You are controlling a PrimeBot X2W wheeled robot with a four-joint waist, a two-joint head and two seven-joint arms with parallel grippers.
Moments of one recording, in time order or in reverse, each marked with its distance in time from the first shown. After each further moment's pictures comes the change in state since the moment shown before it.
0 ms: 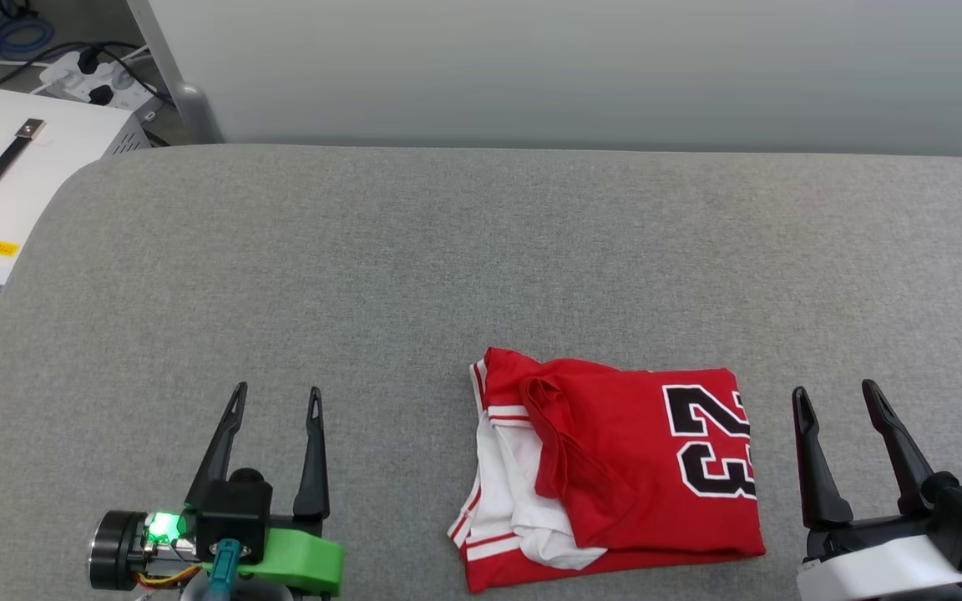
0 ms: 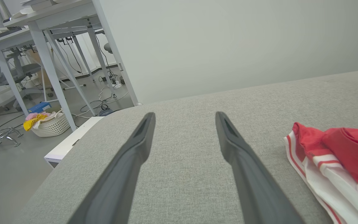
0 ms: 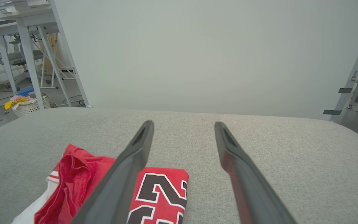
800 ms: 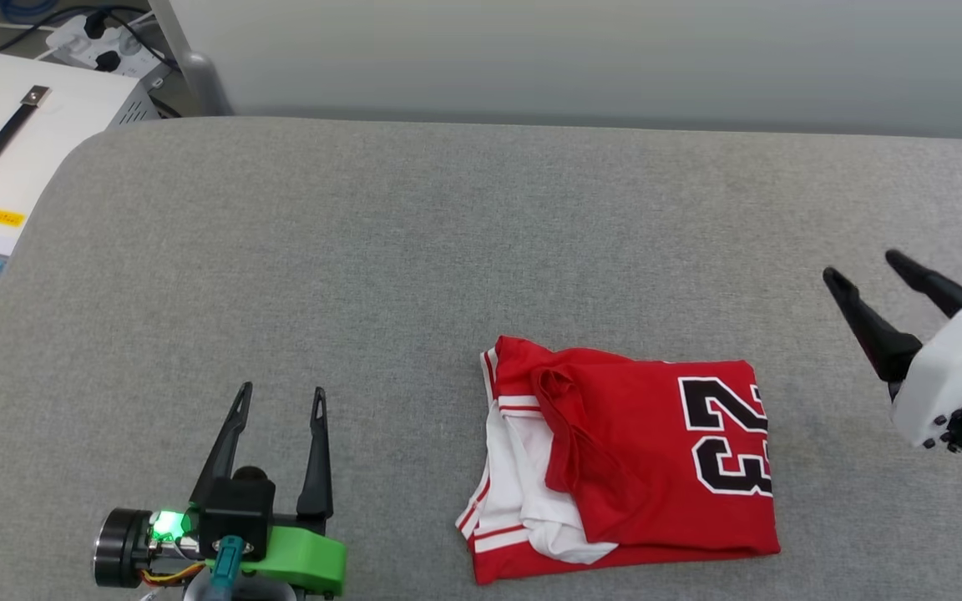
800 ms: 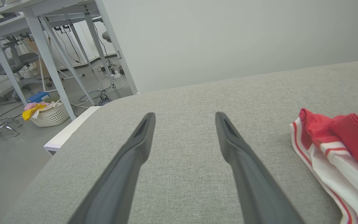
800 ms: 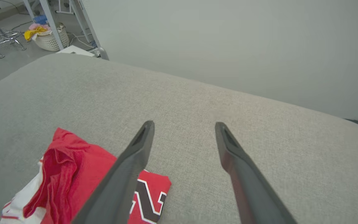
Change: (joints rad) left arm -0.005 -0.012 0.007 0.016 0.001 -0.017 0.000; right arm -0.385 -0.412 0.143 0.013 0.422 0.000 0.648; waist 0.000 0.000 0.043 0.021
